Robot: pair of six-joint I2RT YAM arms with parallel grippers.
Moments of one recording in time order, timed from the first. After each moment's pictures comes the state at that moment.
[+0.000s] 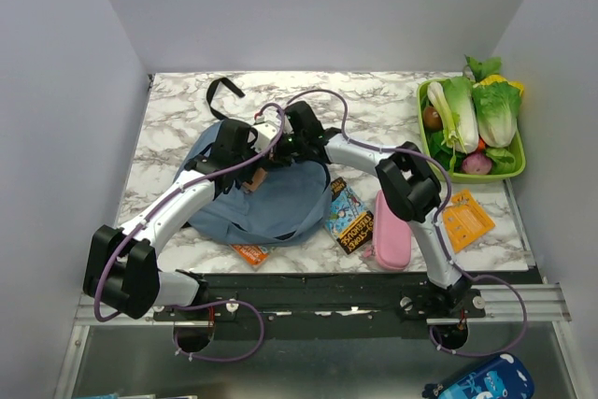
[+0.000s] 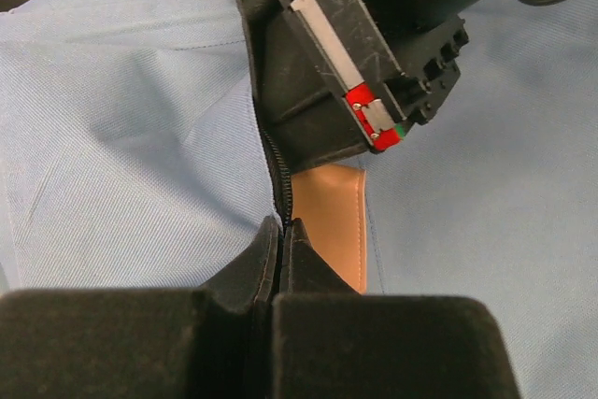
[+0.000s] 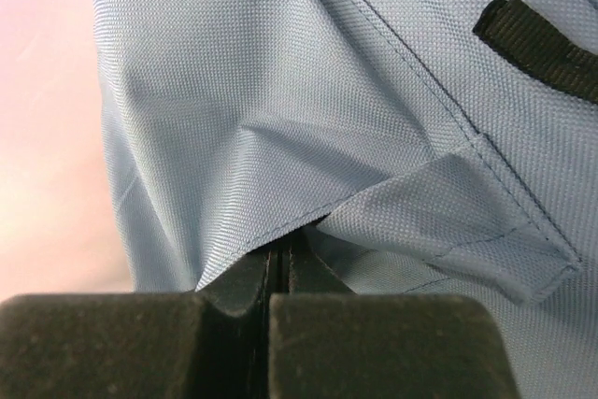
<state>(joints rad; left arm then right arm) -0.42 1.32 0.94 -0.38 0.03 0.24 0.72 2.29 1.72 -0.06 -0.58 0.94</state>
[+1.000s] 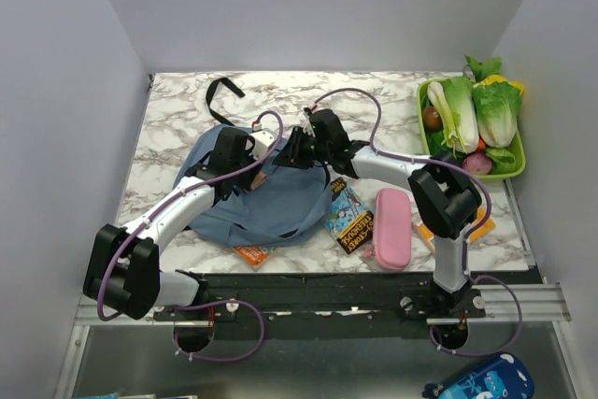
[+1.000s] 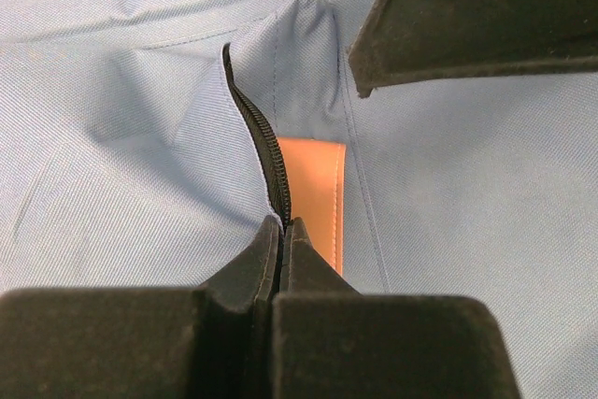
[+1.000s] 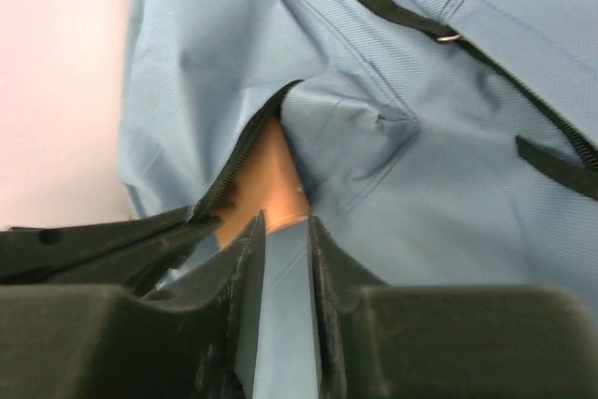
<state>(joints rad) -0.40 1.31 0.84 -0.29 0.07 0.23 0.71 1.99 1.33 0.11 -0.33 0.85</state>
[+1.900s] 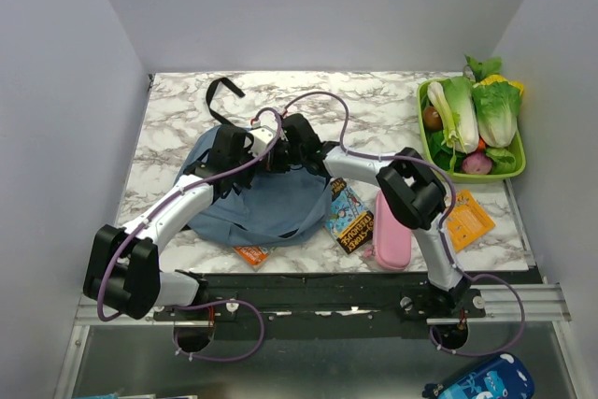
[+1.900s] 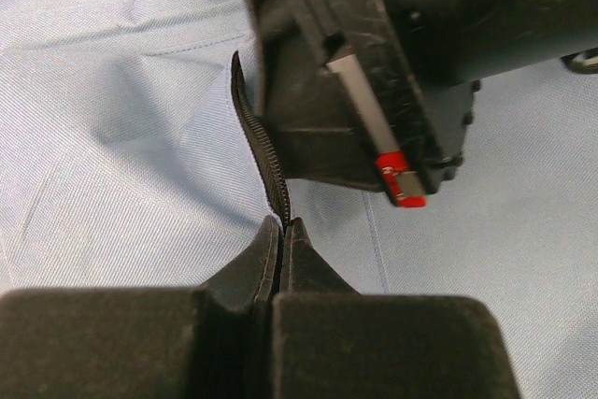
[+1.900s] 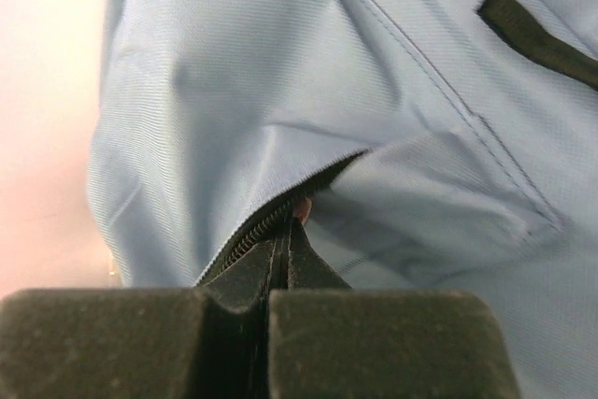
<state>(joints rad) -0.39 1.31 0.86 -0.31 0.09 0.23 0.79 2.20 1.54 0.08 -0.33 0.80</state>
